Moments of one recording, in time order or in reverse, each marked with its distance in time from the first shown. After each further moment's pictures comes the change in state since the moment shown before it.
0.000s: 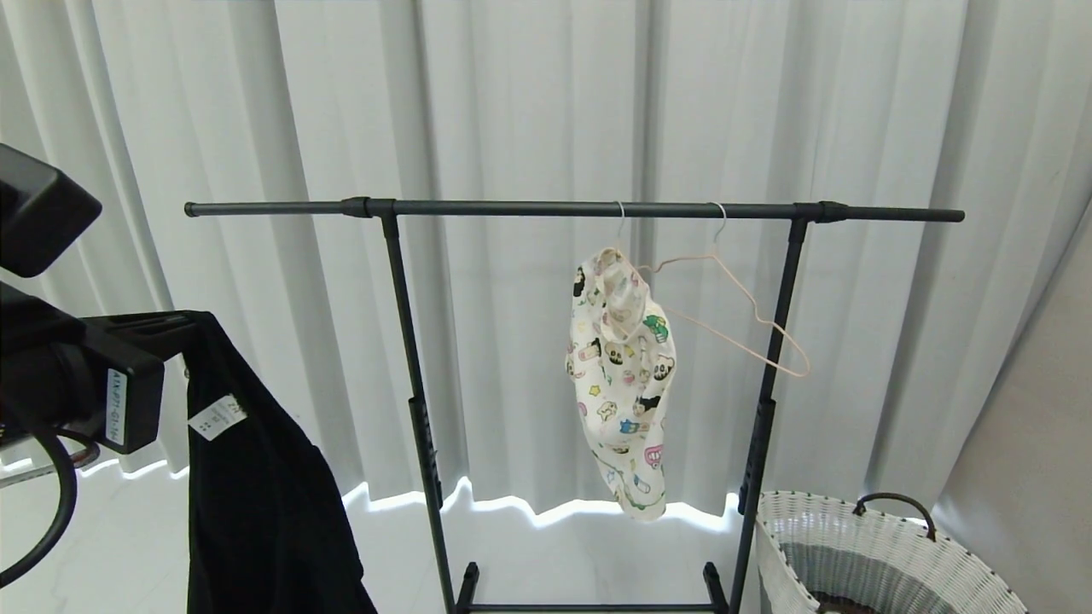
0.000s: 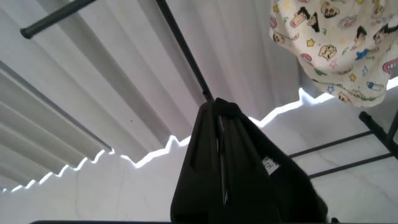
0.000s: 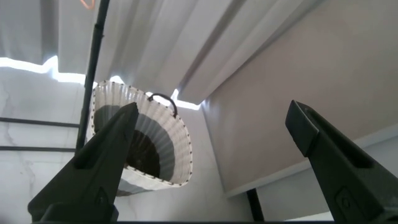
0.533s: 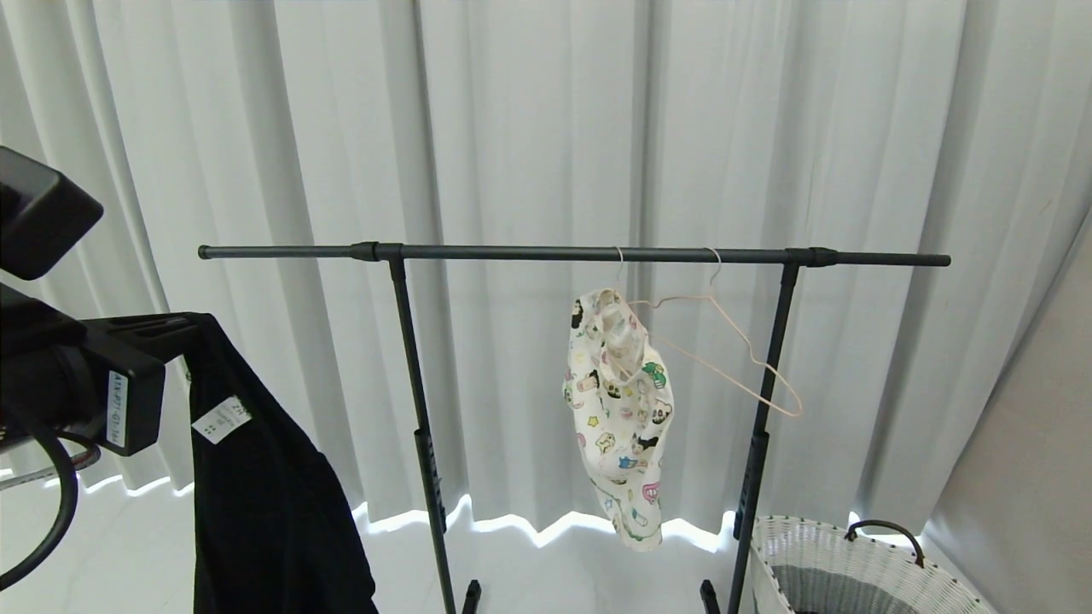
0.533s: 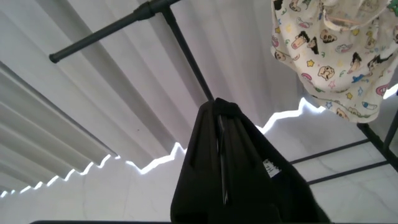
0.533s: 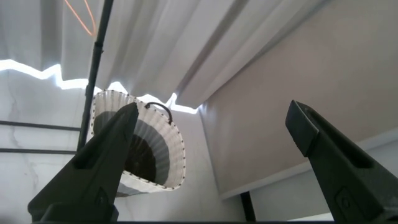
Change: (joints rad) left arm 0.000 -0.002 0.005 0.000 0.000 0.000; right arm 0.009 -0.025 0.036 0.000 0.017 0.000
